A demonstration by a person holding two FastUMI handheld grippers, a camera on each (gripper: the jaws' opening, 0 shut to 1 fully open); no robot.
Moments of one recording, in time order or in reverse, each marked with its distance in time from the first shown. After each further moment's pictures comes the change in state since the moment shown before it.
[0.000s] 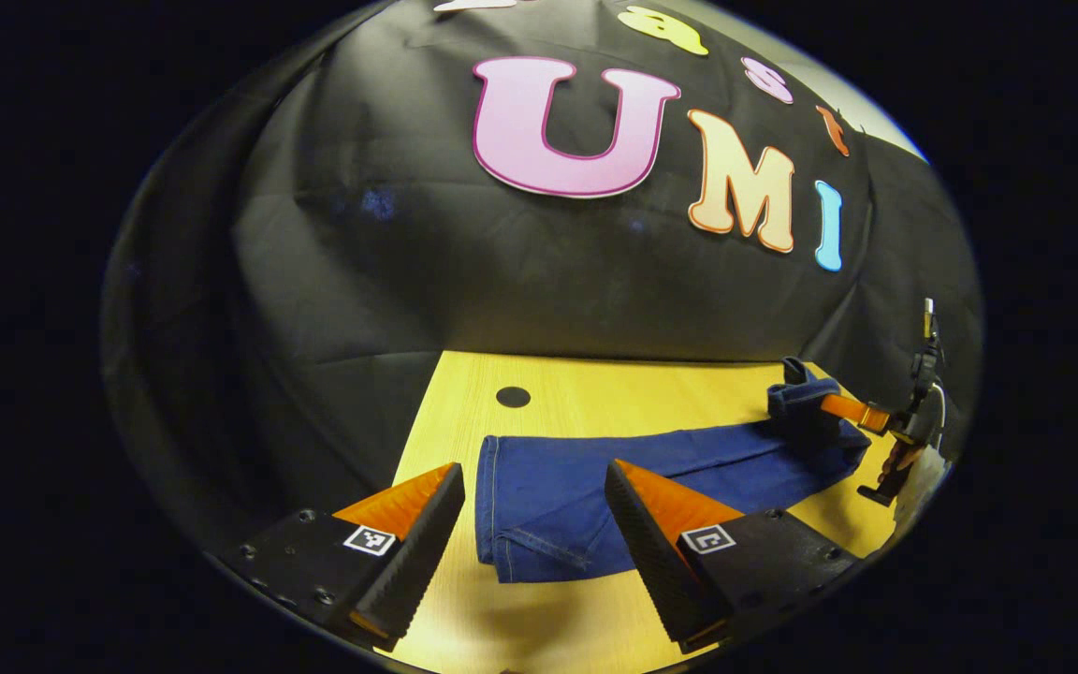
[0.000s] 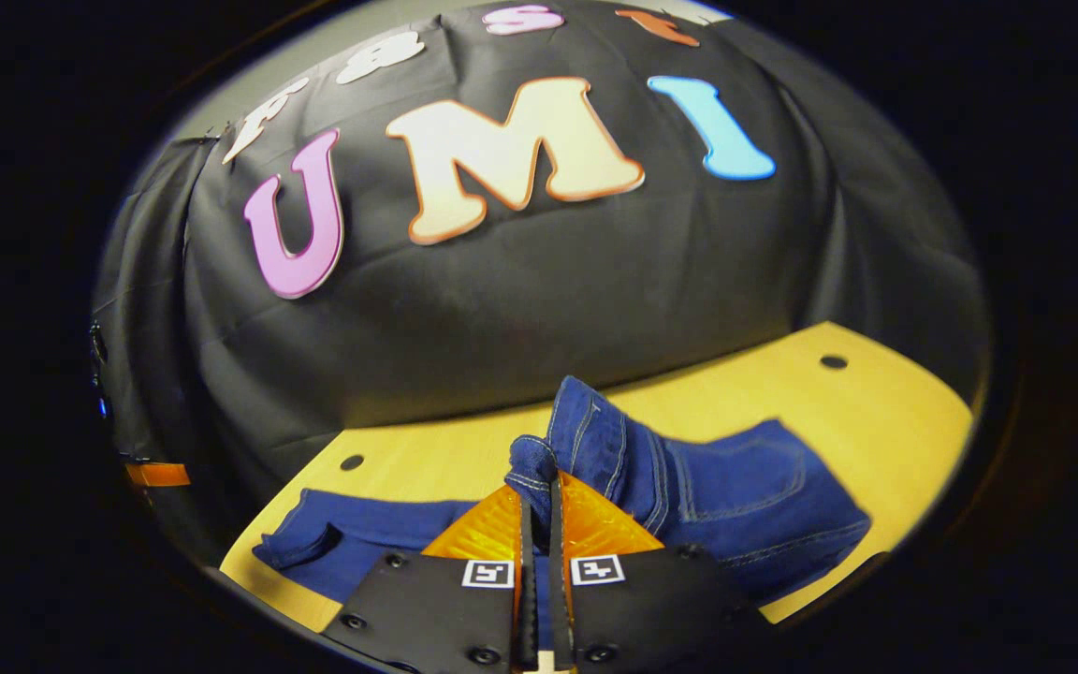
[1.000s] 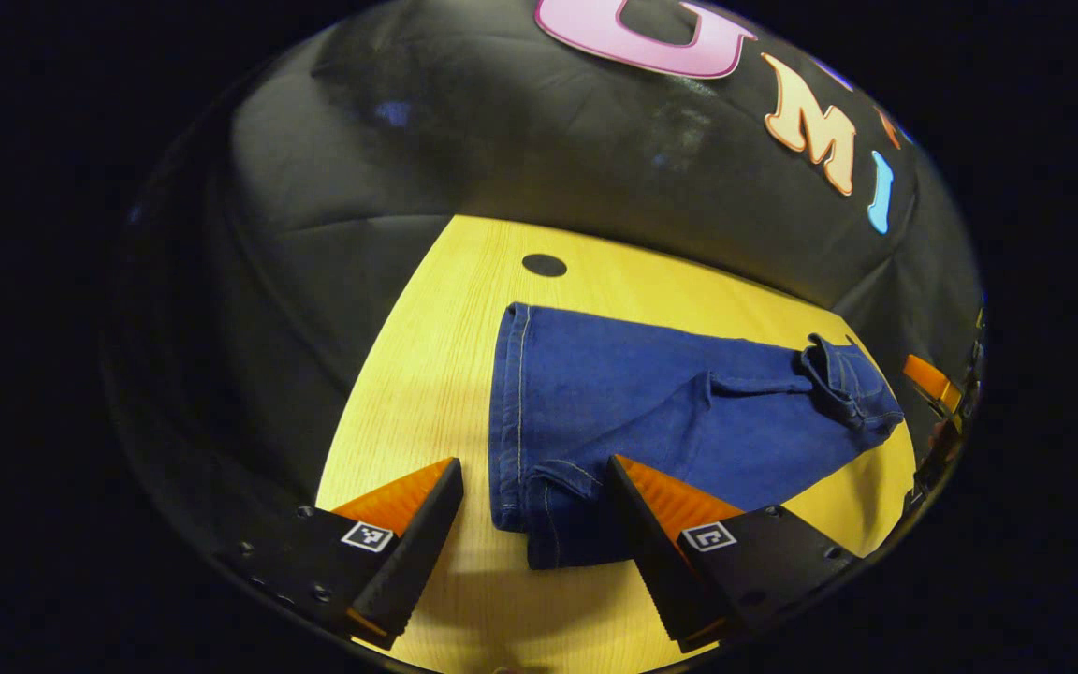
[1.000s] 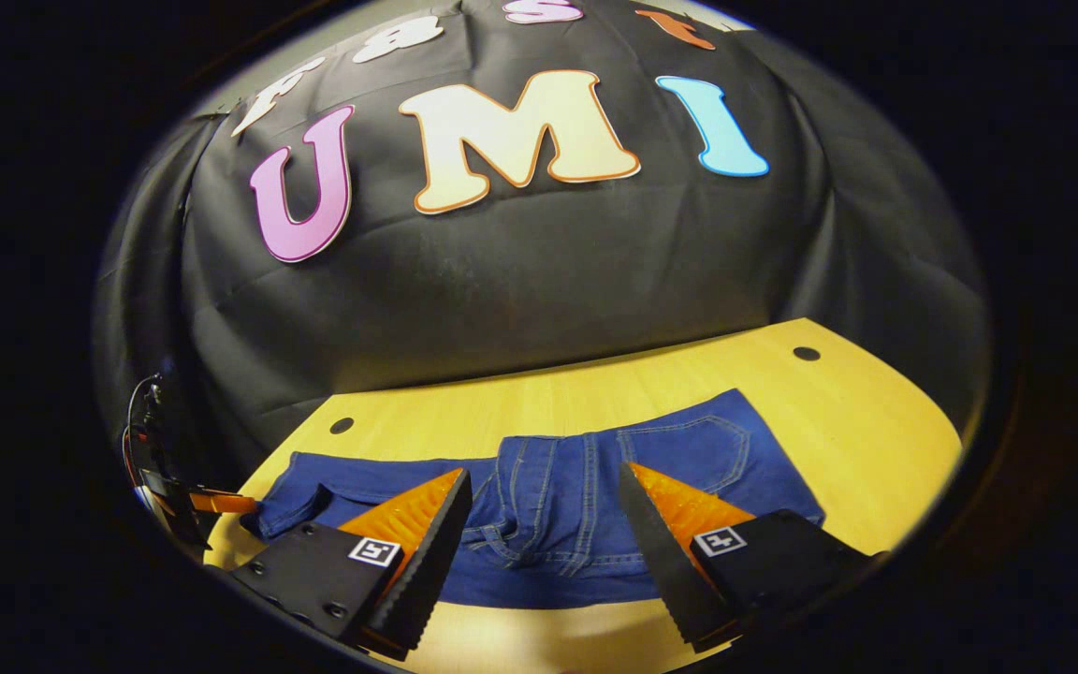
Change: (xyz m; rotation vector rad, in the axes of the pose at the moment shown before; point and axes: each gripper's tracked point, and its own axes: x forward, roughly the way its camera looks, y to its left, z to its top) left arm 0.072 0.043 -0.130 -0.117 0.317 0.007; right arm -0.044 -0.034 0.053 -0.088 0.003 -0.096
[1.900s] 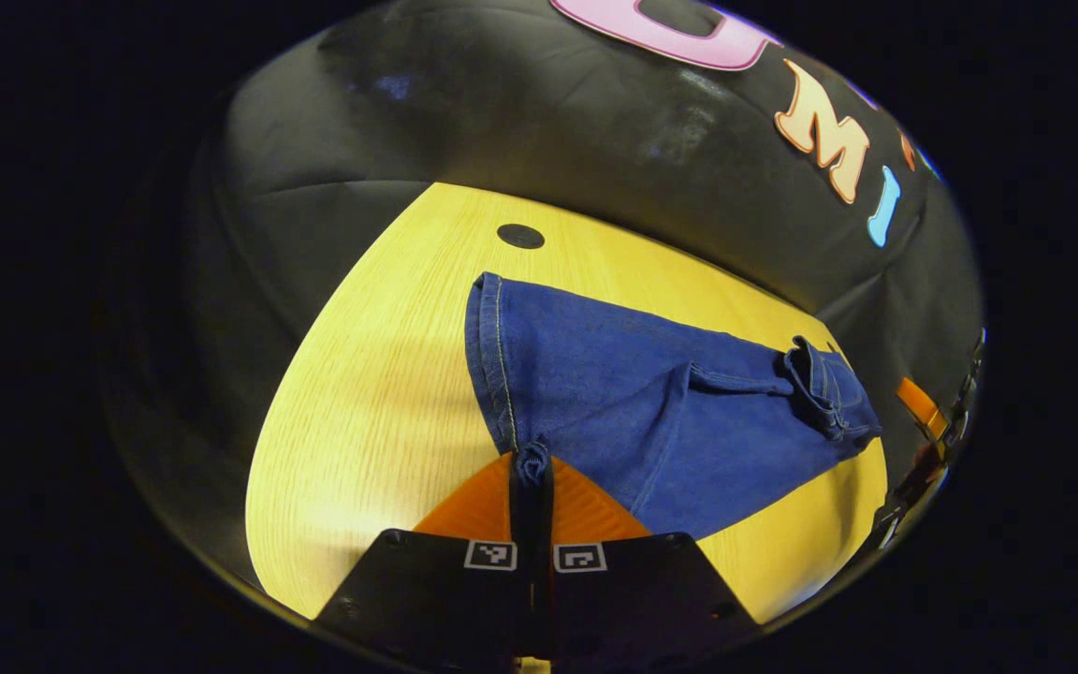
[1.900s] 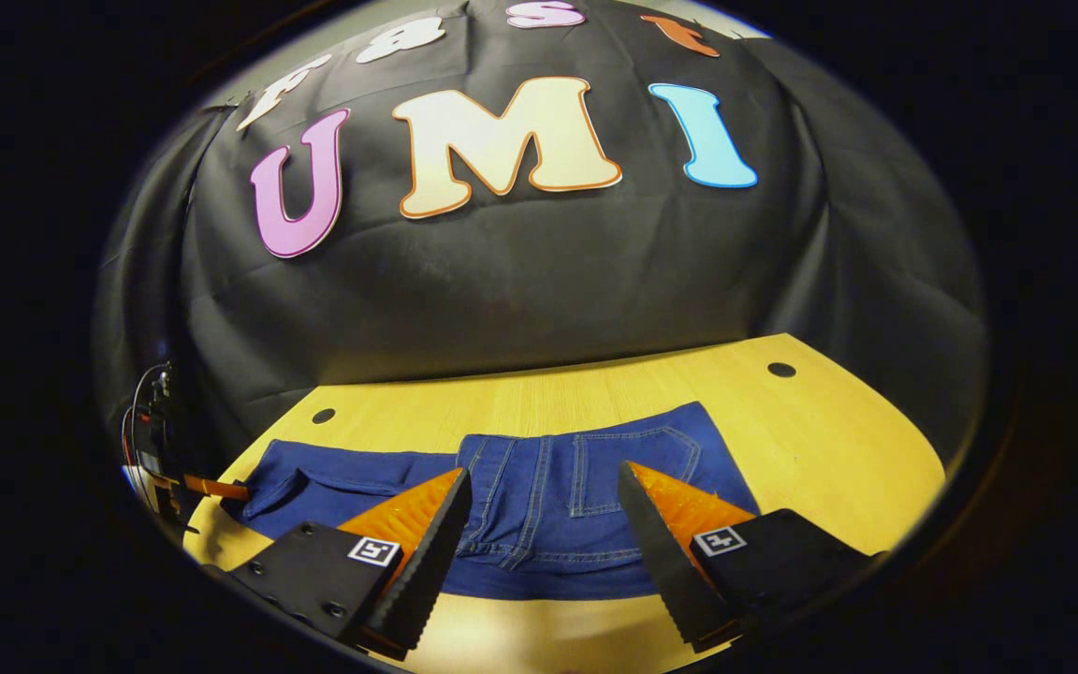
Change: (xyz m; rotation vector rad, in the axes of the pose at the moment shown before) left arm 0.004 -0.038 0.002 -0.031 0.029 -0.071; right arm -0.013 -0.041 0.016 -0.044 -0.013 0.009
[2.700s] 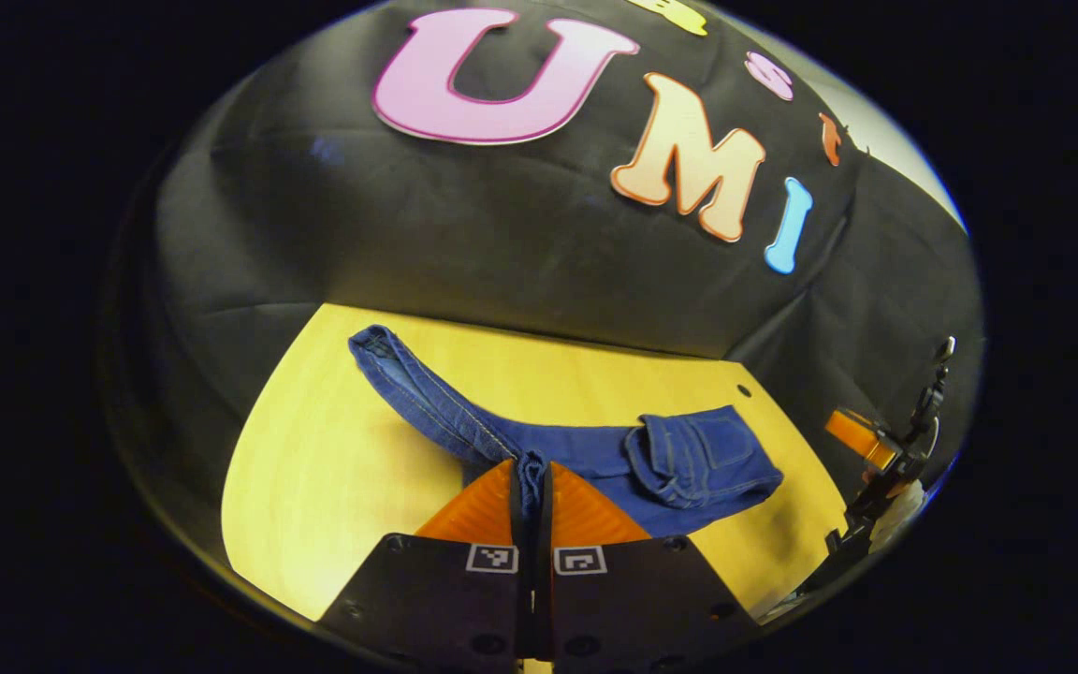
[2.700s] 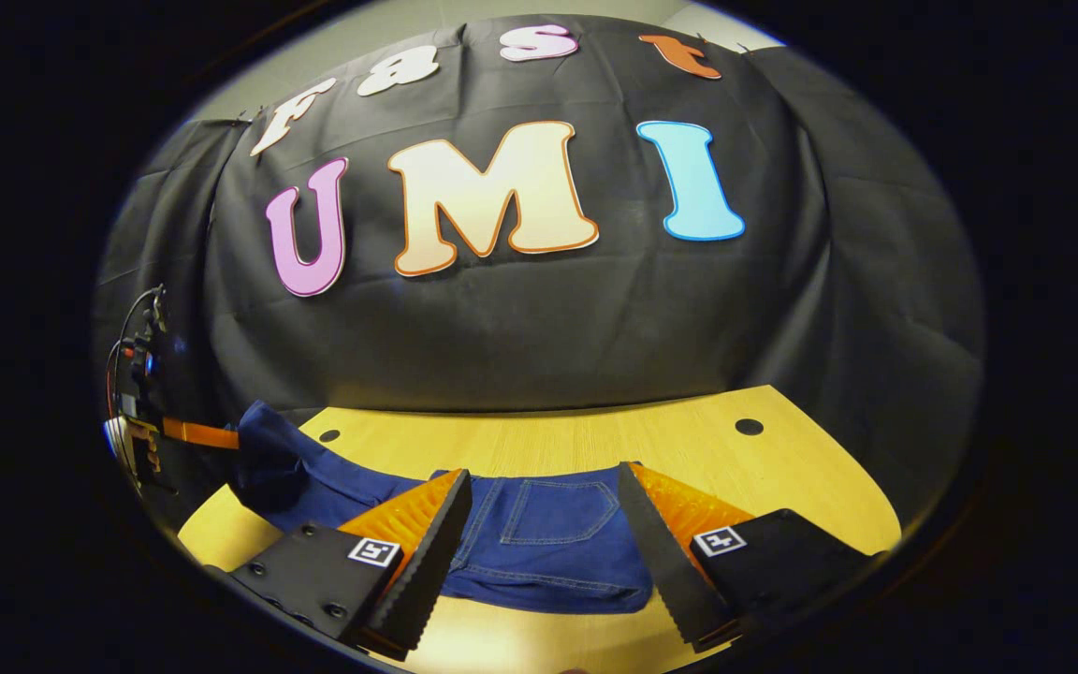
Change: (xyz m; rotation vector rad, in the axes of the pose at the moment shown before) left arm -0.070 -0.194 0.101 0.079 -0.218 -0.167; right arm -0.042 -0.072 0.066 -0.033 -0.087 0.066
